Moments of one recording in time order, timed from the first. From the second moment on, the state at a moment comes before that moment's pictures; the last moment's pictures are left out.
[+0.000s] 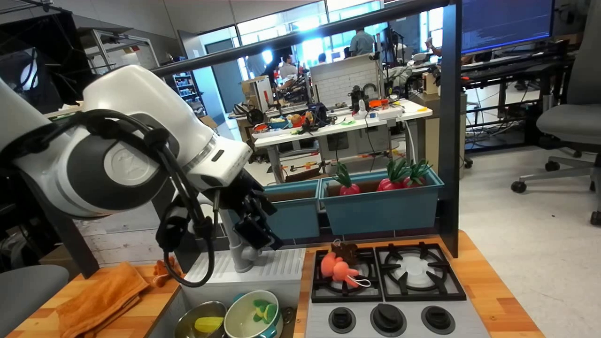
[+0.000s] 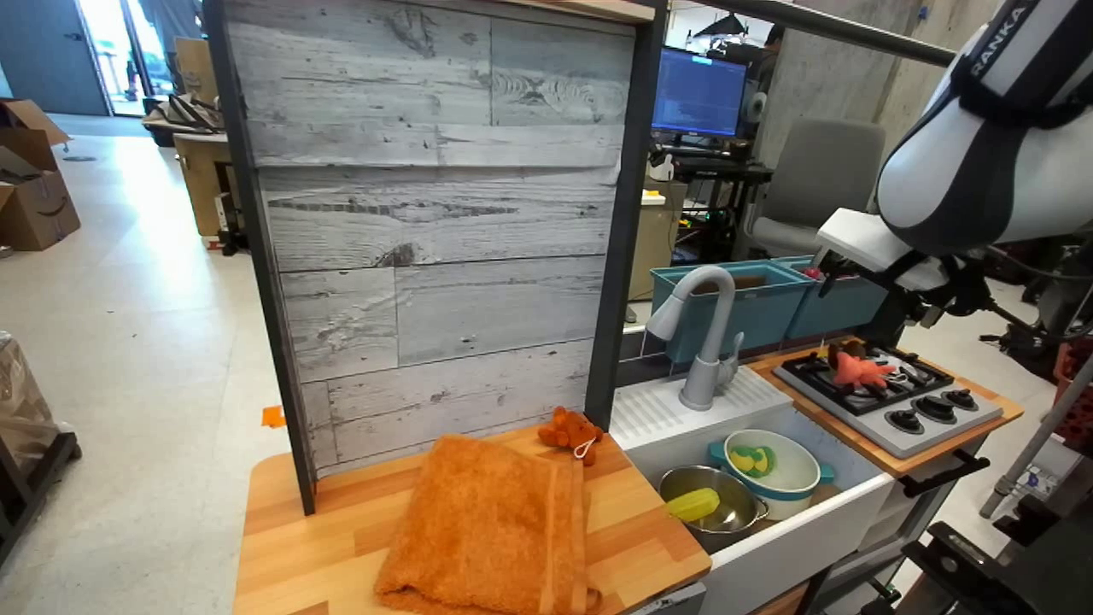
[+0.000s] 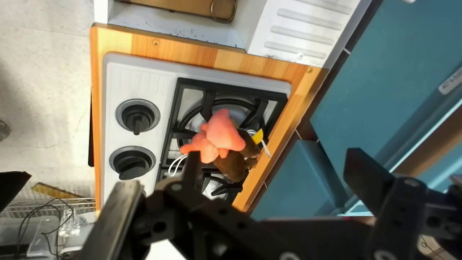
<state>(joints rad) 0.36 0.76 -0.50 -2.15 0.34 3.16 0.97</state>
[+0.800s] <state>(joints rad) 0.06 0.74 -0.18 -2.01 0.26 2.86 0.59</state>
